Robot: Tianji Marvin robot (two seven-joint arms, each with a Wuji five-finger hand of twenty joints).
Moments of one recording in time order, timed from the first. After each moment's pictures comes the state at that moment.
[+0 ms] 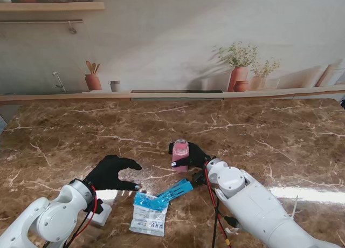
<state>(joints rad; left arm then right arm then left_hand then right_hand) 1.79 -1.07 -1.34 -1.77 0.63 -0.16 -0.15 -1.17 -1.28 0.87 -0.92 0.18 -0.26 0.10 0.54 -0.56 0.48 -0.12 0.64 0.01 0.32 0.24 0.60 0.02 0.27 0.29 0.45 0.11 0.22 0.50 -0.04 0.03 0.57 0.64 0.54 -1.12 1.04 -0.26 0.75 -0.36 0.55 1.13 0.87 -0.07 0.35 0.46 0.49 -0.12 0.32 0.34 0.00 -0.30 0.37 0.60</state>
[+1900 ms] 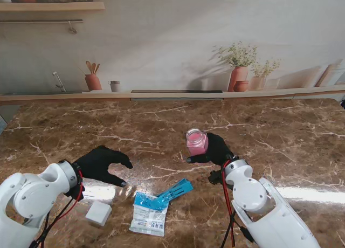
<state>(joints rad) 1.70 -1.01 -1.46 -1.81 0.66 -0.30 -0.49 -1.55 -1.16 1.18 -1.55 -0.23 -0.08 -0.09 0.54 -0.52 0.49 -0.12 0.64 0.01 0.30 0.26 0.57 0.02 0.26 0.29 0.46 0.13 0.24 0.58 -0.01 0.18 0.73 0.81 0.66 -1.07 0.85 -0.26 0.78 -0.22 0.62 0.95 1.01 -0.03 0.35 0.79 0.94 0.17 0.32 0.67 0.66 0.24 1.46 0.74</state>
